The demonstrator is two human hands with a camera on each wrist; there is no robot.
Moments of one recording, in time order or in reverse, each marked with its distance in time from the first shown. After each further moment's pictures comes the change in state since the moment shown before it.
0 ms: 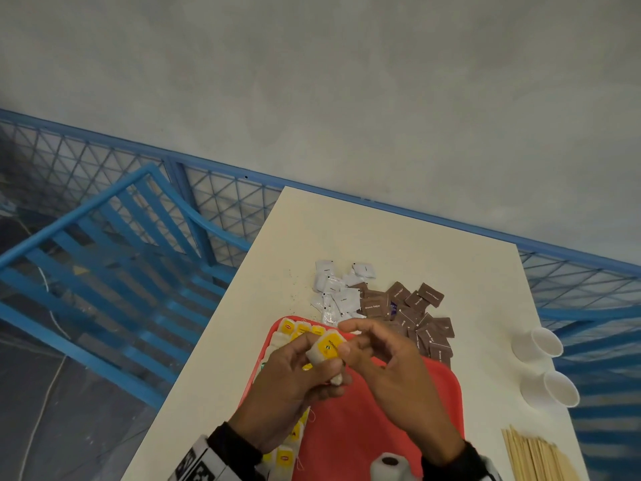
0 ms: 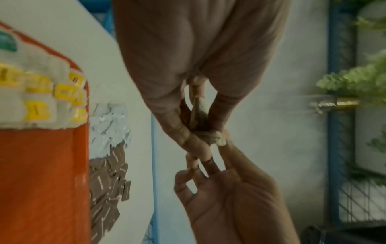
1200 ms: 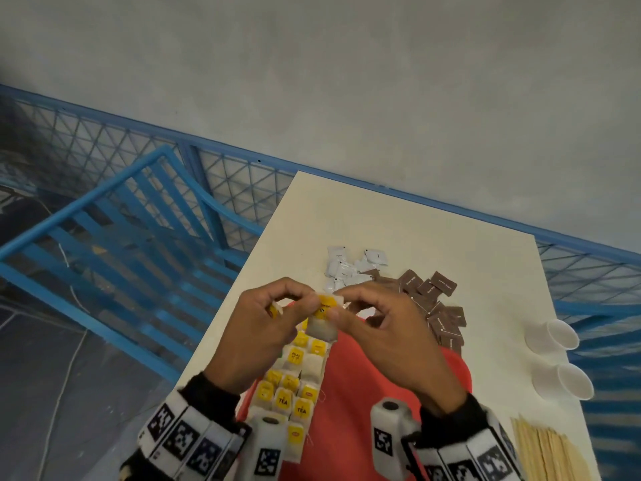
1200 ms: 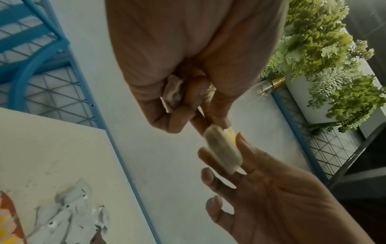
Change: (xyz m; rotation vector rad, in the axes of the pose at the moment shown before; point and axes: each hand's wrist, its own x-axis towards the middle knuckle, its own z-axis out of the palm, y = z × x) left_hand -0.010 0.056 -0.017 0.488 0.183 0.379; right_hand 0.024 -0.022 0.010 -0.290 -0.092 -0.144
